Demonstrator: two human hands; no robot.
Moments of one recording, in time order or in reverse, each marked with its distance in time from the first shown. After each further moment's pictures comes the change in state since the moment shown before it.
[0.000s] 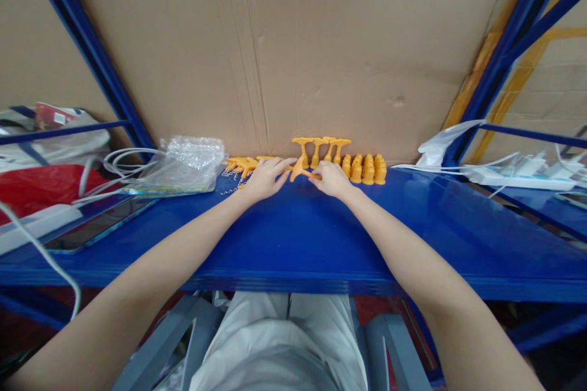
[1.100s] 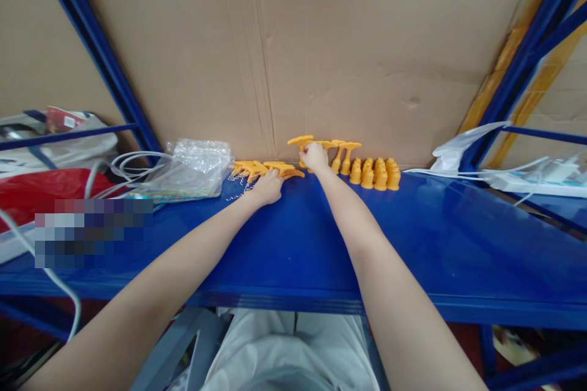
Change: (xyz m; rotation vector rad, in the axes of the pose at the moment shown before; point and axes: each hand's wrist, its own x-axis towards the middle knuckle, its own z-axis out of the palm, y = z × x) left_hand 0.005 -0.005 -0.002 0.272 -0.602 -0.339; right_hand 0.111 -0.027 0.030 0.004 0.041 0.429
